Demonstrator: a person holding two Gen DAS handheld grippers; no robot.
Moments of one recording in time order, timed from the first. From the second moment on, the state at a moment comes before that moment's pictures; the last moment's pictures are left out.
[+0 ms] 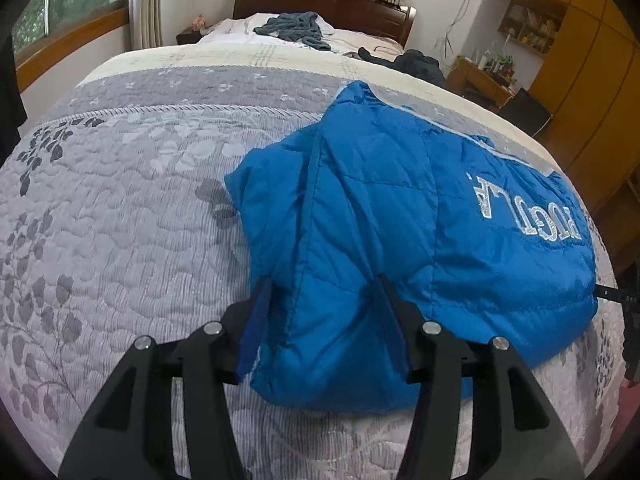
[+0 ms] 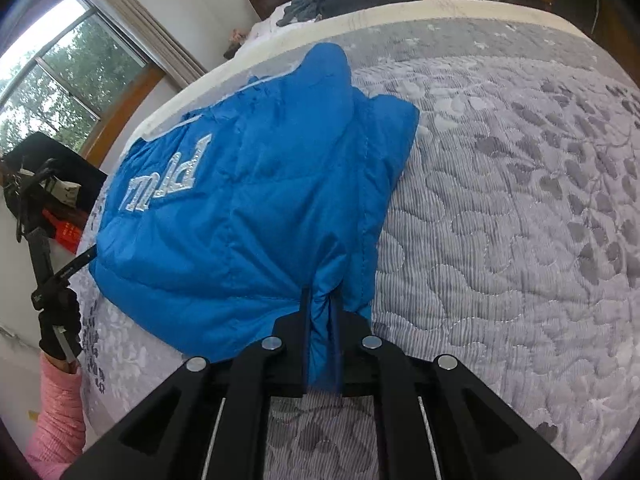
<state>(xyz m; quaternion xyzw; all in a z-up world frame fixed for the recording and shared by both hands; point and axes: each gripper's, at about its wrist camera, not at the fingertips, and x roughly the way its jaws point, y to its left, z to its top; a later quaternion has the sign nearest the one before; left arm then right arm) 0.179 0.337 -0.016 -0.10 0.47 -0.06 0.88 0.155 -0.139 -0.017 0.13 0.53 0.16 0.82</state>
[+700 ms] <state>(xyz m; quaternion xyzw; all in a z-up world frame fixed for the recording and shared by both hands) 0.177 0.298 -0.003 -0.08 0.46 -0.09 0.88 0.153 -0.110 -0.006 0.12 0.53 0.18 0.82</state>
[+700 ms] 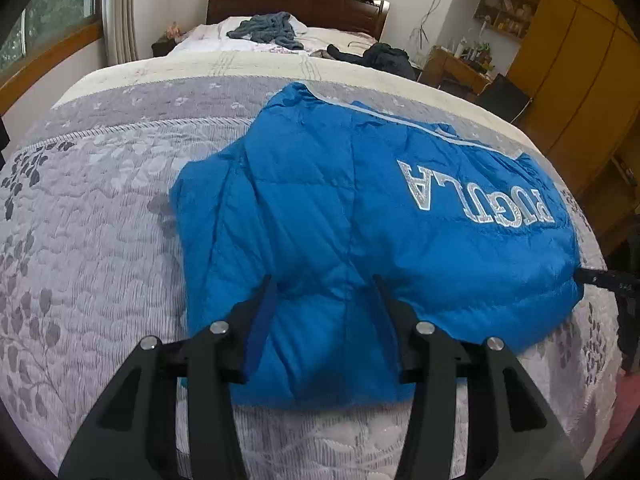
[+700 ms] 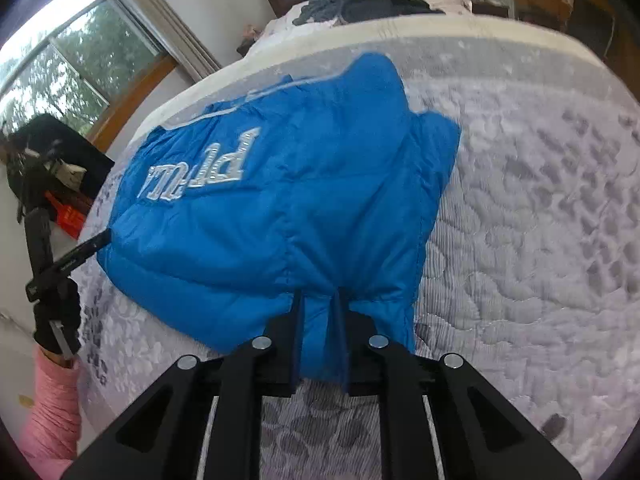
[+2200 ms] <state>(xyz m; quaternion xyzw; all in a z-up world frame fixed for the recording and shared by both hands) 0.214 0.329 -0.006 -0.25 0.46 -0.20 0.83 0.180 -0.134 0.025 0.24 0.45 0.28 0.81</state>
